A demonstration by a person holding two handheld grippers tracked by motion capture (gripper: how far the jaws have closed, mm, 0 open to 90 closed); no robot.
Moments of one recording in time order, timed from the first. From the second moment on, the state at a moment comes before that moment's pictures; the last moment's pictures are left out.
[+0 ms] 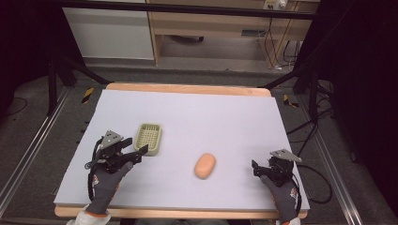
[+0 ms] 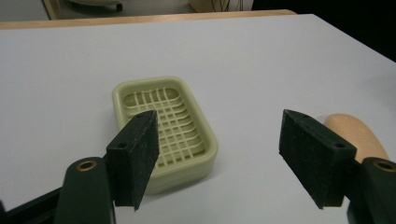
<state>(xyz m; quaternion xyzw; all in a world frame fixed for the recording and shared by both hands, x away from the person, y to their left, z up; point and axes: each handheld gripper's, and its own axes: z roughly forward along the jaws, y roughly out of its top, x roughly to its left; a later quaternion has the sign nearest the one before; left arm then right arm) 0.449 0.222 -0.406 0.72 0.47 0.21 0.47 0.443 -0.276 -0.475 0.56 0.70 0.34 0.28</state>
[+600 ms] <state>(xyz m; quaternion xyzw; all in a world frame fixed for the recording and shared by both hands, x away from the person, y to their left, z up) 0.458 0.176 -0.397 0.75 0.43 0.19 0.47 0.442 -0.277 -0.475 0.56 0.70 0.34 0.28</state>
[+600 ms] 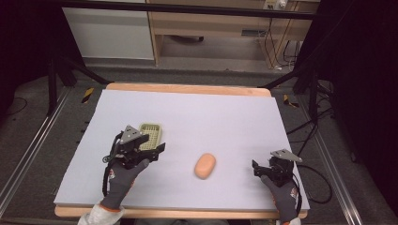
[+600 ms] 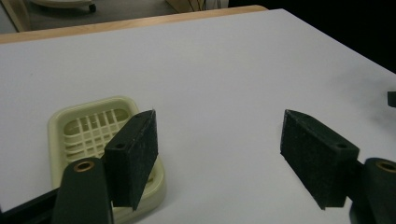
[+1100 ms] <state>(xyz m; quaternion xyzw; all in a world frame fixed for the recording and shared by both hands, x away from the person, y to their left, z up) 0.463 0.150 -0.405 0.76 0.42 0.18 0.46 0.443 -0.278 -0.476 0.56 0.70 0.34 0.27</state>
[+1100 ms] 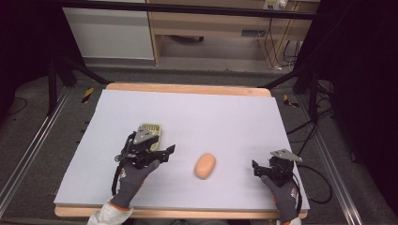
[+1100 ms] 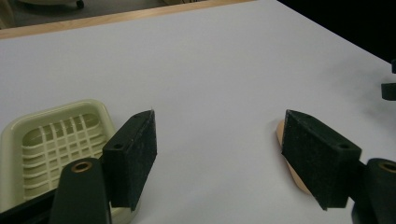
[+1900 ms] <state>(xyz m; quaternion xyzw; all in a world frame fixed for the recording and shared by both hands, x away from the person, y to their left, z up) 0.467 0.107 -0.414 0.79 0.40 0.17 0.44 0.443 -0.277 -0.475 0.56 0.70 0.34 0.28</state>
